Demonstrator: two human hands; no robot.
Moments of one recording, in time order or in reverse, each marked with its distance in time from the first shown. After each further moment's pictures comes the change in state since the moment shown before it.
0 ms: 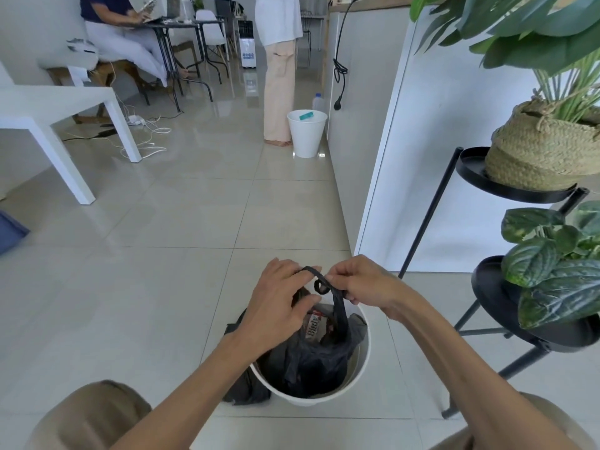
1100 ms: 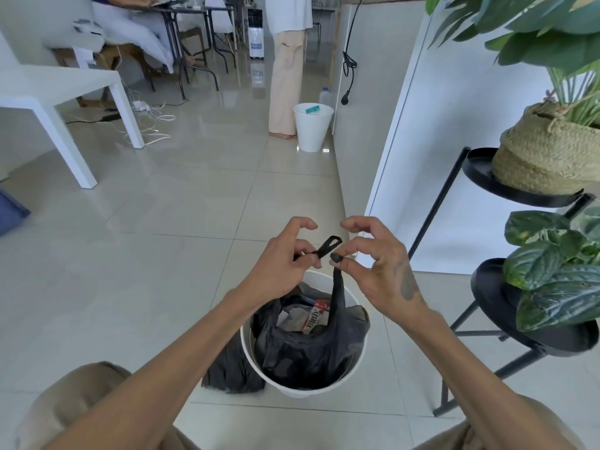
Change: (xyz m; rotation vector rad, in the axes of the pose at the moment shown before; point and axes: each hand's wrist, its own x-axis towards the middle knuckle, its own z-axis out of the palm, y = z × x) left_hand 0.042 0.012 -0.023 -0.491 -0.117 -0.283; right_hand -0.017 0.005 -0.003 -0.225 0.551 -0.733
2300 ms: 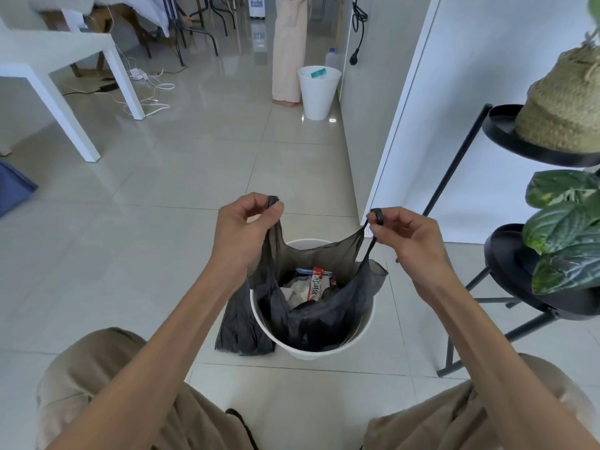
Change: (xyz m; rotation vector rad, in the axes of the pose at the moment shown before) left_hand -0.034 -0.011 -0.032 -0.430 0.449 -0.207; right_hand -0.022 0.011 -0.012 0.453 0.059 0.610
